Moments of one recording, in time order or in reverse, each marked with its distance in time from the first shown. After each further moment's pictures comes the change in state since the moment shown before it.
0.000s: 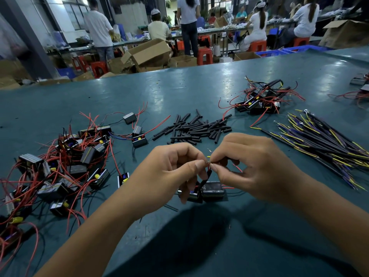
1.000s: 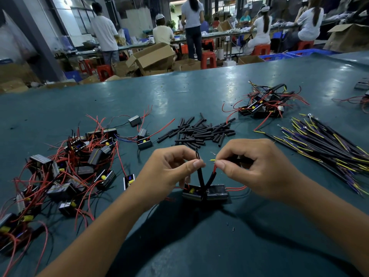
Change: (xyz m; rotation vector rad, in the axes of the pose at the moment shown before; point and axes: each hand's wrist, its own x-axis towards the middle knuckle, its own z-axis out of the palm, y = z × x) left_hand 0.017 -0.045 -0.016 0.024 0.099 0.049; right_hand -0.003 0.007 0.003 0.297 -0.013 0.241
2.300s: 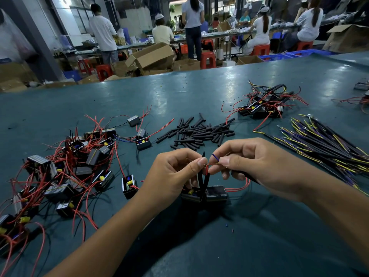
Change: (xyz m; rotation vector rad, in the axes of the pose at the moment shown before) left_hand -0.001 -0.002 0.017 -0.022 0.071 0.065; right_hand 0.002 0.002 -0.009 0.607 -0.233 0.457
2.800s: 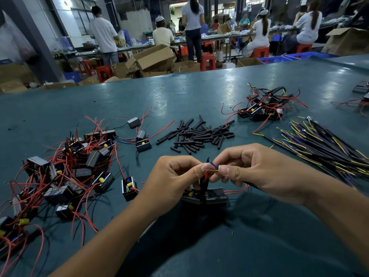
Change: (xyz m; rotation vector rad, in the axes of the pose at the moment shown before) left_hand -0.003 0.005 0.002 0.035 -0.009 -0.025; right_hand -0.001 0.001 -0.003 -0.021 -0.069 0.036
